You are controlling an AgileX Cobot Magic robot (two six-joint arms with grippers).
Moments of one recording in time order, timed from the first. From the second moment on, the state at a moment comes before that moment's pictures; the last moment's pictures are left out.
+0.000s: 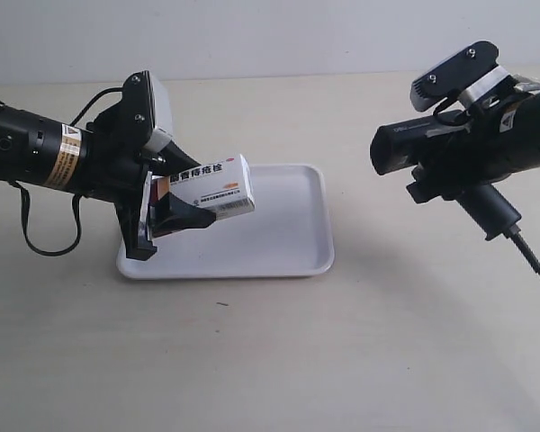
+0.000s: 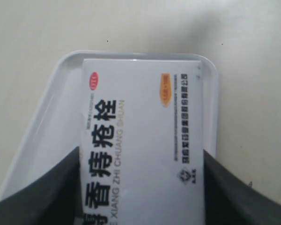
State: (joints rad) left arm -0.32 1.82 -0.89 1.70 -0.68 -0.78; right arm 0.39 1.61 -0.78 -0.08 0.17 -0.27
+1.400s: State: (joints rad) left arm -0.33 1.98 -0.98 1.48 -0.57 -0.88; right arm 0.38 1.91 -0.80 -0.08 -0.04 0.06
